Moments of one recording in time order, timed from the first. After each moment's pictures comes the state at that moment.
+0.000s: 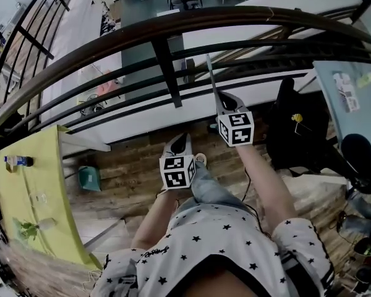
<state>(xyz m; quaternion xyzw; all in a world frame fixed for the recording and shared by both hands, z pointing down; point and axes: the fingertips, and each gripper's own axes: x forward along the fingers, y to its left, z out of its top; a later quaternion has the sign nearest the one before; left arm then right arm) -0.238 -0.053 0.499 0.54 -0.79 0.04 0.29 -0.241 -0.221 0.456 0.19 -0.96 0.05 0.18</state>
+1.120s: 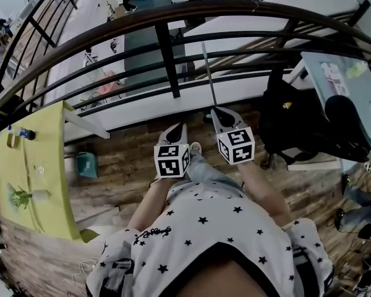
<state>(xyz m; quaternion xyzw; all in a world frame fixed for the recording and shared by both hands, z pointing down) -0.157 0.025 0.449 0.56 -0.79 0.04 0.26 -0.110 -0.070 0.418 0.13 -0.97 0.04 0.18</state>
